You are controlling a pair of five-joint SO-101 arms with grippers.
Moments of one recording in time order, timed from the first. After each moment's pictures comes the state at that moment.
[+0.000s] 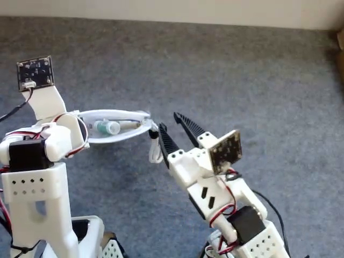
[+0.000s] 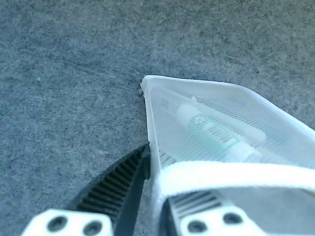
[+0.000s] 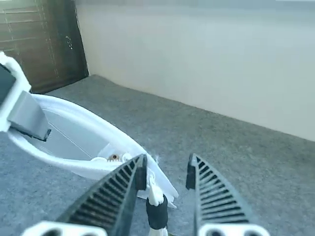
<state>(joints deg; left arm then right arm) -12.6 -44.5 23.0 85.4 14.7 -37.1 -86.1 70.3 28.2 0.5</state>
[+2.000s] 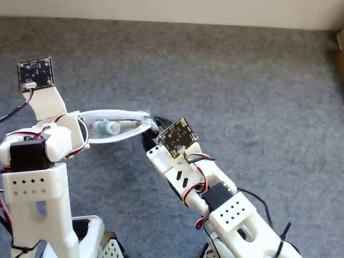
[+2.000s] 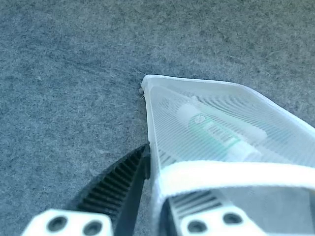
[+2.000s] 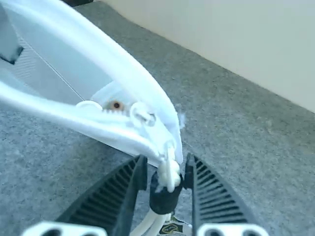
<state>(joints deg) -12.7 -44.5 23.5 85.4 14.7 -40.2 -57.1 73.1 7.5 9.7</state>
